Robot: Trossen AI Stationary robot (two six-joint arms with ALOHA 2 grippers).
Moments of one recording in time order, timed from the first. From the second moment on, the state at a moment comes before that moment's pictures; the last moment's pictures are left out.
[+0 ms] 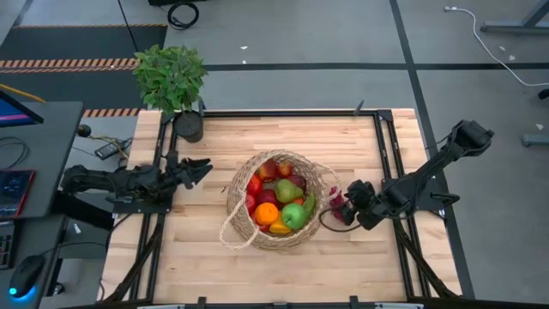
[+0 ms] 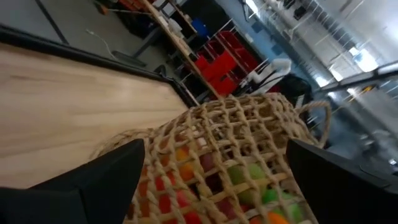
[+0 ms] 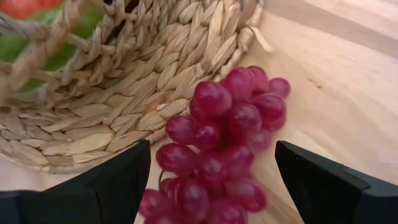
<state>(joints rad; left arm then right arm) -0.12 0.05 0.02 0.04 -0.57 -0.86 0.60 1.10 0.35 -0.38 0.63 1.35</state>
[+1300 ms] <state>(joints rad) -0.12 0.08 0.02 0.05 -0.57 -0.77 0.54 1.27 0.38 -0.31 0.52 1.28</state>
